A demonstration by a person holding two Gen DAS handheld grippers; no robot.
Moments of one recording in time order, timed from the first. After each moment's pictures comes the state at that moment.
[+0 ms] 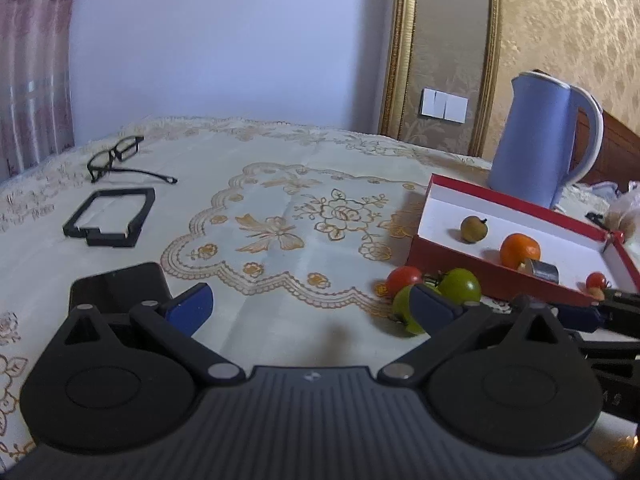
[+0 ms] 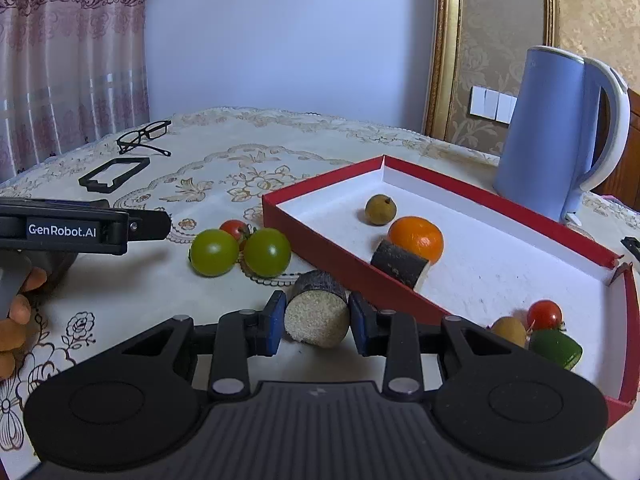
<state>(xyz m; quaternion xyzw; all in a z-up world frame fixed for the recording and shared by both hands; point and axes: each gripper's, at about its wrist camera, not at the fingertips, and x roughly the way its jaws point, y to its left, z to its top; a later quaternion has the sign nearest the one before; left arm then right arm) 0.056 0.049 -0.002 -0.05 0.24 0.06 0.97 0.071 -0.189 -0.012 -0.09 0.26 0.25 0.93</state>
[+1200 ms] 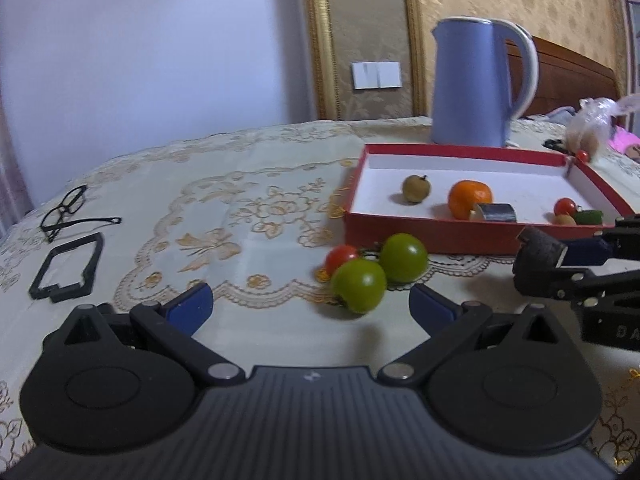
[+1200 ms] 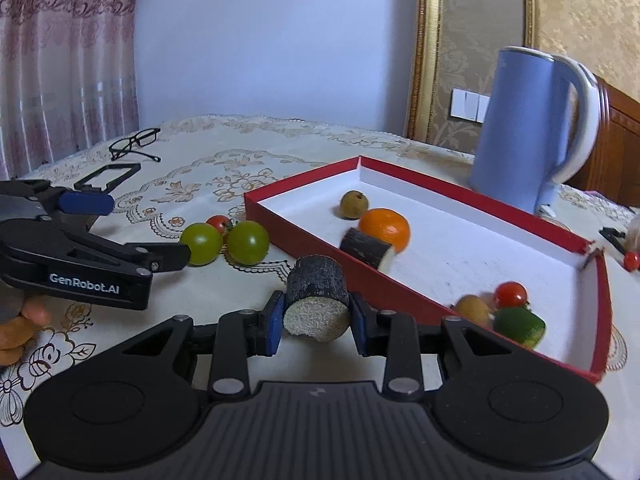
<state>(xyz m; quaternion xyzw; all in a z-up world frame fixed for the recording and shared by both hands) 0.064 0.011 -0.008 0.06 0.25 -0.02 0.97 0.052 -0.216 -0.009 -0.07 0.25 0.23 0.94</state>
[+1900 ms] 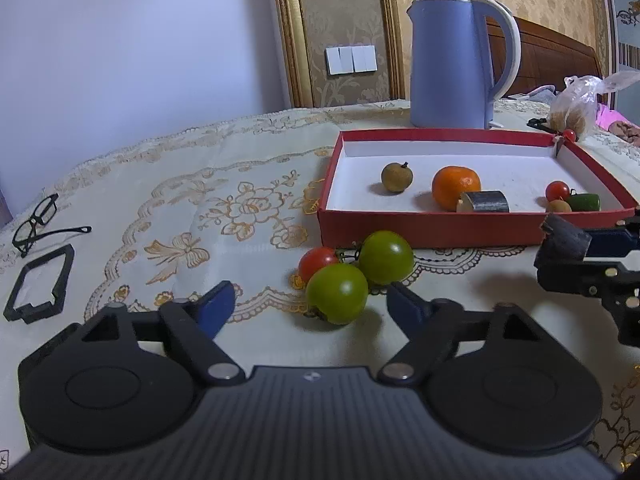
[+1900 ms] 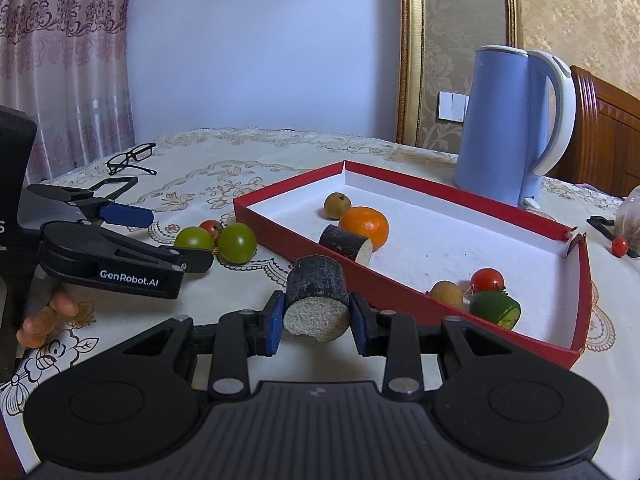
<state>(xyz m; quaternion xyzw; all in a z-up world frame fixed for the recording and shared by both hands) 0.086 0.003 -0.014 0.08 0.27 -0.04 0.96 0.043 -0.231 -0.010 -0.05 0.24 0.22 0.94</state>
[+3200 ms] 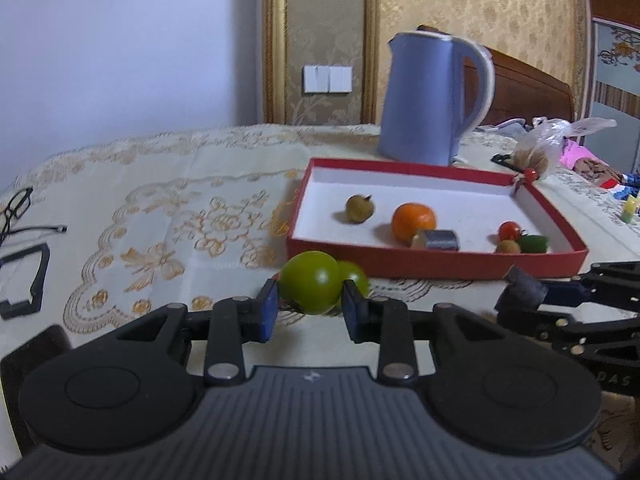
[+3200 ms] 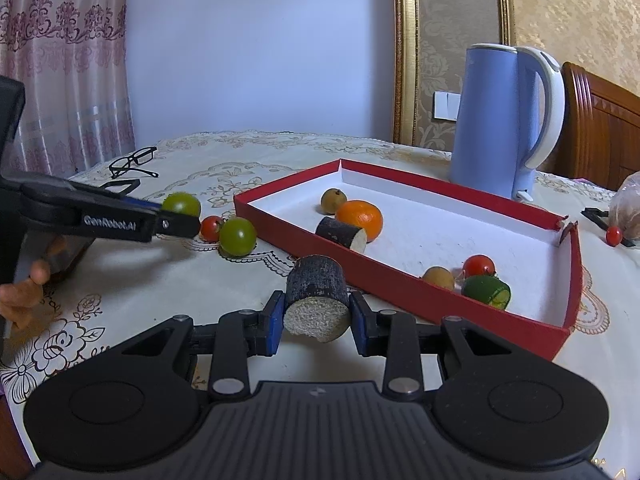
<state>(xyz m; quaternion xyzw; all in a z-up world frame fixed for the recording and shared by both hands) 0.071 0.006 0.013 0.03 0.26 -0.10 0.96 0.033 -0.240 -0.011 -0.04 0.23 0.22 0.95</state>
